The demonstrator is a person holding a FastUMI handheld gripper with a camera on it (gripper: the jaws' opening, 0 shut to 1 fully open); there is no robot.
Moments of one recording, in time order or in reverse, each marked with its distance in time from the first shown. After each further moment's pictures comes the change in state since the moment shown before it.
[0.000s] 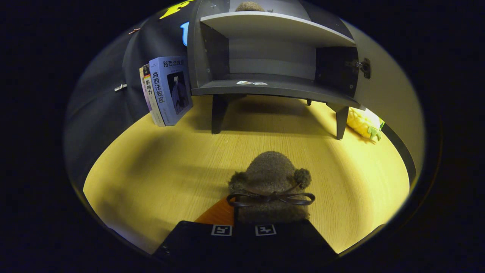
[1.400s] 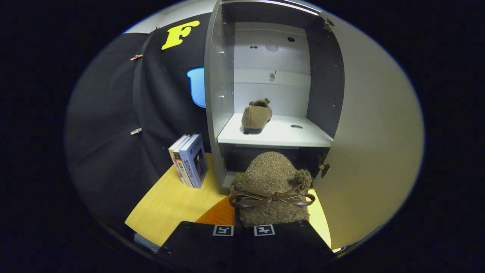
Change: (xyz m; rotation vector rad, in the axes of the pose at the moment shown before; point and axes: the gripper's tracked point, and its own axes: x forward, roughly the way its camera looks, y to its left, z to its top) arm -0.214 0.018 0.254 -0.001 -0.225 -0.008
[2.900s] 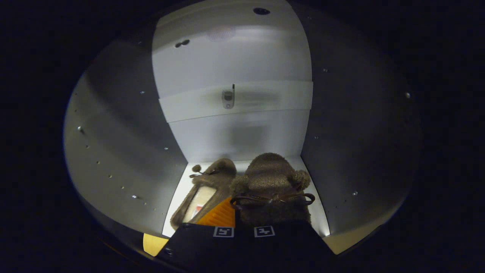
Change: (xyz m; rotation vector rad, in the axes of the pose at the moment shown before) arm 0.255 -0.130 0.196 0.128 0.128 -0.032
